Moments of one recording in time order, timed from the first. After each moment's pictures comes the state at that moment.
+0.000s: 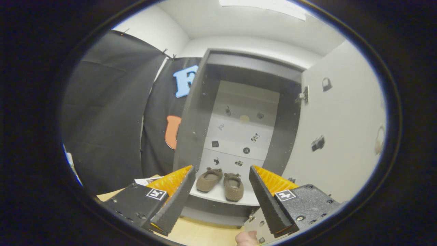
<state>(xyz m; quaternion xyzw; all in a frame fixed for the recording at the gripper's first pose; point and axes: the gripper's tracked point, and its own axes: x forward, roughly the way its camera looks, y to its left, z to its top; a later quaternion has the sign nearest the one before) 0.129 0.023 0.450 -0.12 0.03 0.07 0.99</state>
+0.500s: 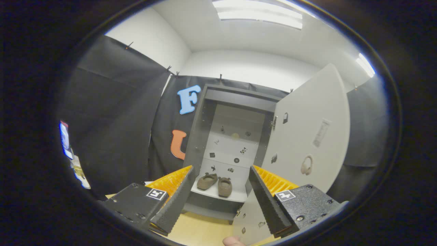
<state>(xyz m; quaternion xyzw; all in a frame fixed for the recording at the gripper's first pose) -0.019 -0.034 0.528 -0.10 -0.01 0.08 0.99</state>
